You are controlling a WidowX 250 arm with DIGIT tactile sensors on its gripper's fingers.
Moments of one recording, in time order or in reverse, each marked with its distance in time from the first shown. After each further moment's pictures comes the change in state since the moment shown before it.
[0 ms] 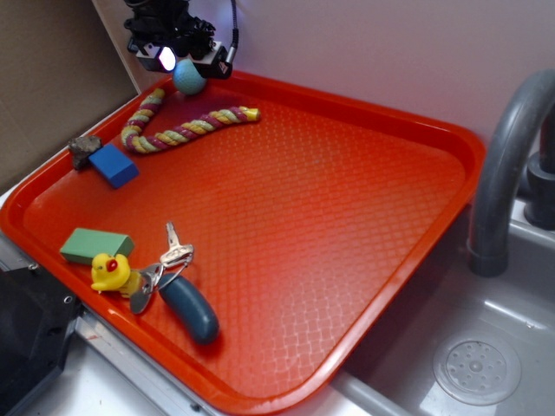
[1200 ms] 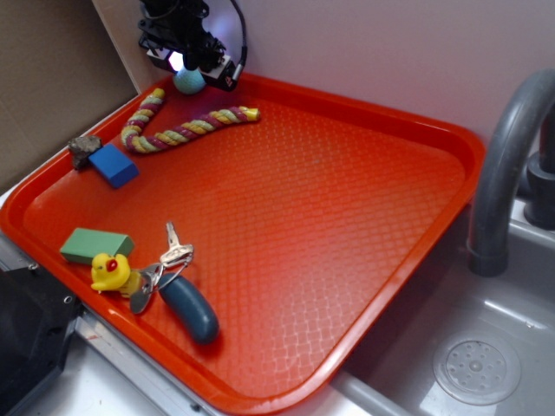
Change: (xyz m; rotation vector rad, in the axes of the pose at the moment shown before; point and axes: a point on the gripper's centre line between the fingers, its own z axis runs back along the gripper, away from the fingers) arm 0.006 0.010 -0.015 0.118 -0.080 -0.143
